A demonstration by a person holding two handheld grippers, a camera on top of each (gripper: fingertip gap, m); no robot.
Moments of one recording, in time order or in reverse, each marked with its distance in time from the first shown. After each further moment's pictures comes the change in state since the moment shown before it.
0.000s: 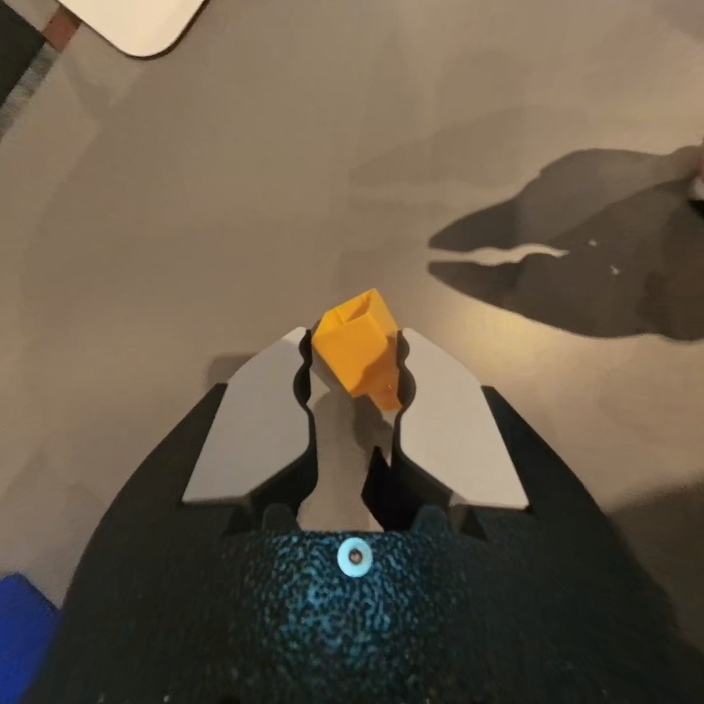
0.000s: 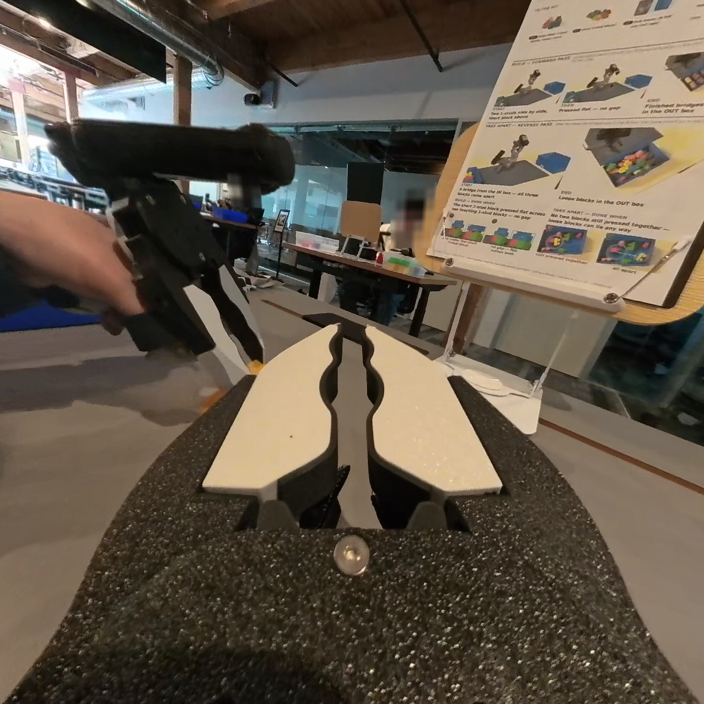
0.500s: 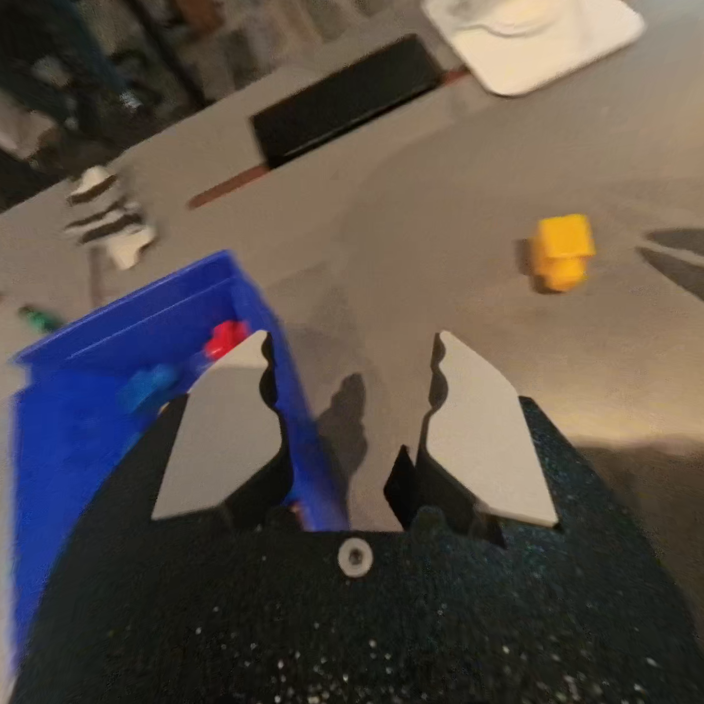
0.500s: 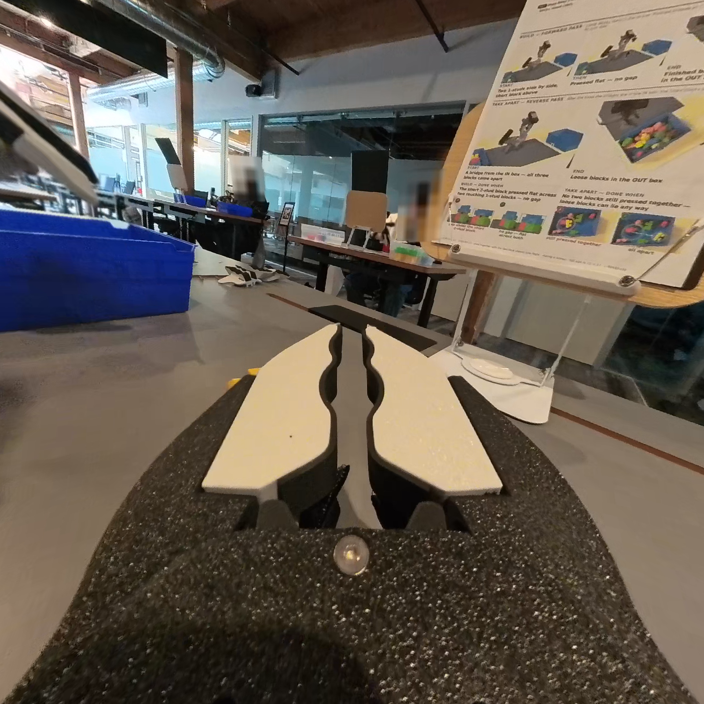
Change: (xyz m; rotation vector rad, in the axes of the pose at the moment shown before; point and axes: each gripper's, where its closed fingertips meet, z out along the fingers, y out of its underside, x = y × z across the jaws) left arm -0.120 0.096 -0.182 0.202 -0.448 -0.354; right arm -0.001 0.006 0.001 -0.025 -0.013 0.034
